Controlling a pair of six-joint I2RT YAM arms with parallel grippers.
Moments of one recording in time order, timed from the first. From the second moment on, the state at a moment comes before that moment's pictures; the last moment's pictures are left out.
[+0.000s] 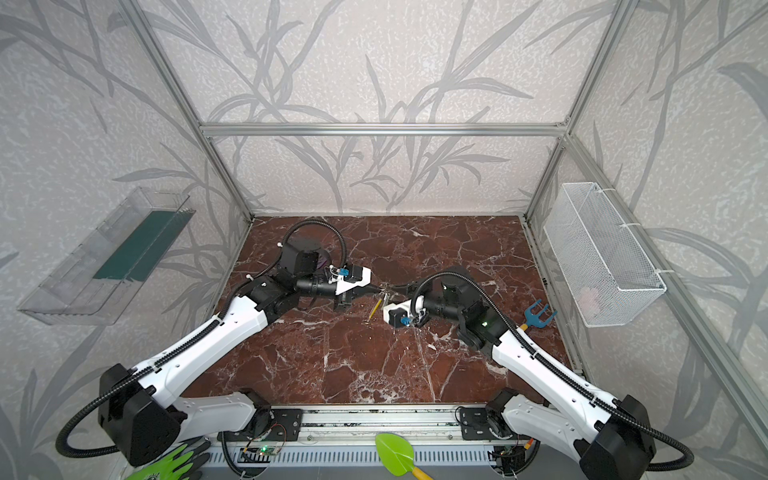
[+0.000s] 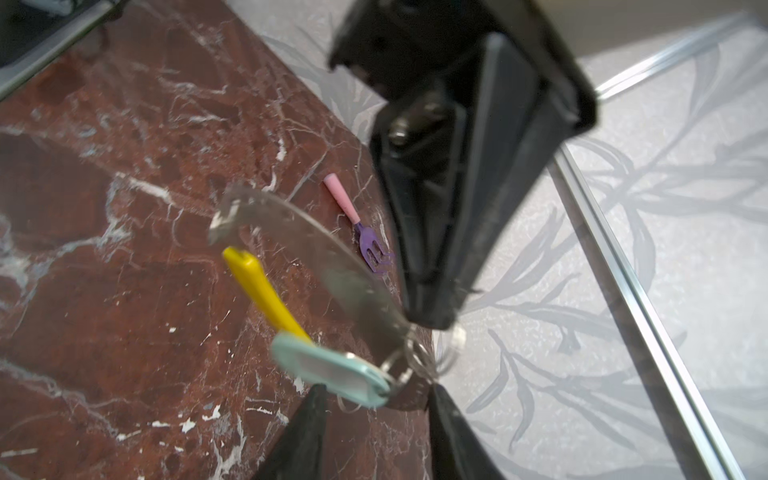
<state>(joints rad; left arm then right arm) -0.57 1.25 1.06 -0.28 0.84 0.65 0.63 1.02 0.79 -0.06 -0.47 -1.01</state>
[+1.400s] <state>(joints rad) -0.57 1.22 0.95 0.05 0.76 0.57 0.55 1.08 0.78 0.20 -0.66 -0.31</state>
